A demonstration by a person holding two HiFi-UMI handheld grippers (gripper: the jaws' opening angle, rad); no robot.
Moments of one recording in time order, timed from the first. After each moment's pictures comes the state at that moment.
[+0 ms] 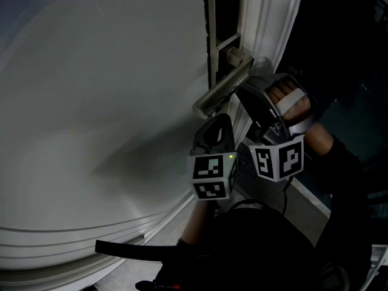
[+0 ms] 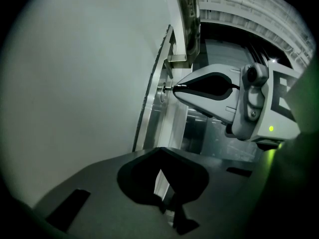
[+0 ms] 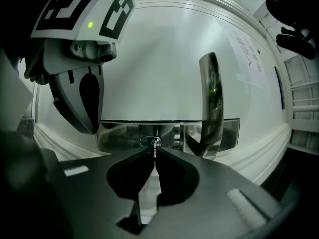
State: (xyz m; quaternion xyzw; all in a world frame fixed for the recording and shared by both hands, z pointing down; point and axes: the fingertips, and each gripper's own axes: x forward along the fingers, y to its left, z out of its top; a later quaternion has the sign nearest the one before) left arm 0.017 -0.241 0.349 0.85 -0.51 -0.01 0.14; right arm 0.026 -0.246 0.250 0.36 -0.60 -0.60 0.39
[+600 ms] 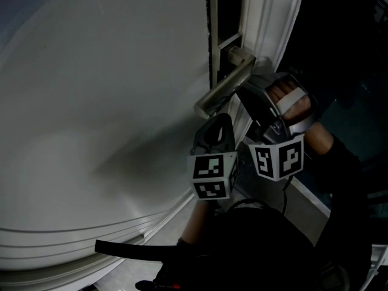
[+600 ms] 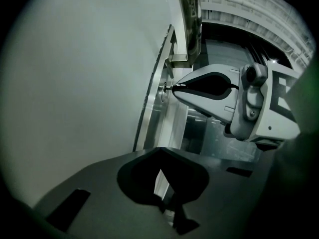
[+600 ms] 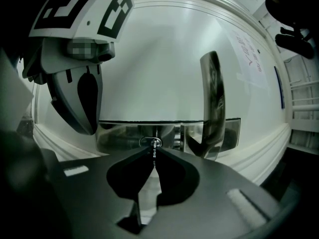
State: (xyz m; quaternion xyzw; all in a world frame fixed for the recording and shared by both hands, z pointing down) left arm 0.017 -0.241 0.349 0.85 -0.51 -0.01 0.14; right arm 0.024 -0.247 0.250 0.36 -0.60 -0.59 0.39
